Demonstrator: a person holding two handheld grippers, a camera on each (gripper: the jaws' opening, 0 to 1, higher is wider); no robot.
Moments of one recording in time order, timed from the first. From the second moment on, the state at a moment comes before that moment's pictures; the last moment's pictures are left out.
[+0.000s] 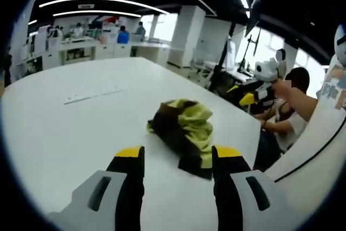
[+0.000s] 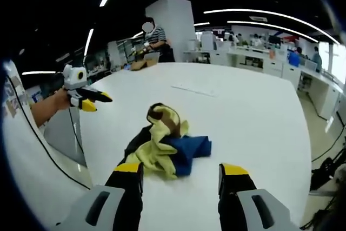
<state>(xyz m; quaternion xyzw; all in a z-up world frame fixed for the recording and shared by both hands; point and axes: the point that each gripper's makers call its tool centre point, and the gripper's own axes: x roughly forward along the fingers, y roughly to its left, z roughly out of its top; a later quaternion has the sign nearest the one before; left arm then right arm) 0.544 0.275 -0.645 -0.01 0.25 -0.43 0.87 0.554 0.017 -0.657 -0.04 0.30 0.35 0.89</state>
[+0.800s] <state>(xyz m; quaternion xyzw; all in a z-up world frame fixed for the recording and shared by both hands) 0.584 0.263 -0.662 -0.01 0.26 -0.44 0.86 0.590 0.054 -0.672 -0.05 0.30 0.39 0.87</state>
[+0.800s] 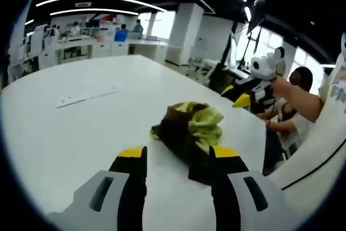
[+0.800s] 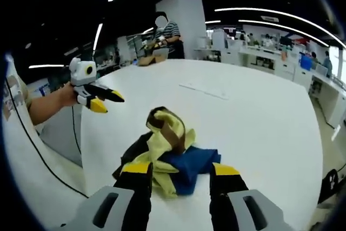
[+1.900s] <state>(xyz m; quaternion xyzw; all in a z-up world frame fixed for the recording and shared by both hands) 0.630 0.236 -0.687 0.02 0.28 -0.45 0.85 0.613 0.082 -0.705 -0.09 0.33 0.43 0.83</state>
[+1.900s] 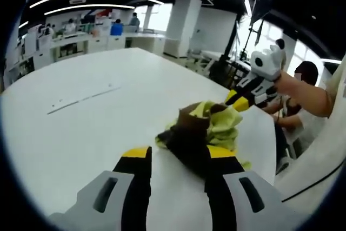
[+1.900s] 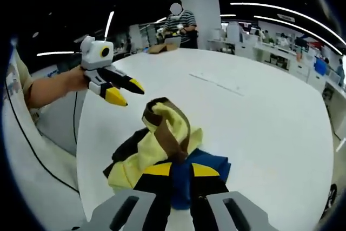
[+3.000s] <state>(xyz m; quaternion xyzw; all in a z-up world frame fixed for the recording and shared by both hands) 0.645 0.198 -0.702 0.08 0.28 -0.50 0.82 0.605 0.082 -0.722 -0.09 0.35 0.45 0.82</state>
